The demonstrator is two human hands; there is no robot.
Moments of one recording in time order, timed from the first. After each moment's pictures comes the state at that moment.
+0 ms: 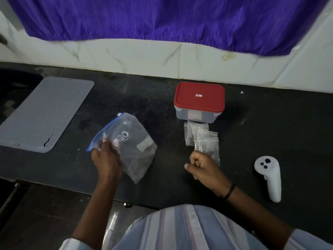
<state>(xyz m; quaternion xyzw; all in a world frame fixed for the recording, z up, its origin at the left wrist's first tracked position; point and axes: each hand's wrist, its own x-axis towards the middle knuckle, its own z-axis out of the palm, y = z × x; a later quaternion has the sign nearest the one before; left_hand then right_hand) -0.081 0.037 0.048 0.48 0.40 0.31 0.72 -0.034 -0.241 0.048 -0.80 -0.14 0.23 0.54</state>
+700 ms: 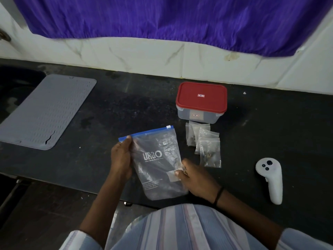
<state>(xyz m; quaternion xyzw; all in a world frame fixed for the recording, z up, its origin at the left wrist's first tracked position) -0.071 0.014 0.045 0.52 0.39 0.13 0.75 -0.050 -0.221 0.040 -0.89 -0.23 0.22 0.32</state>
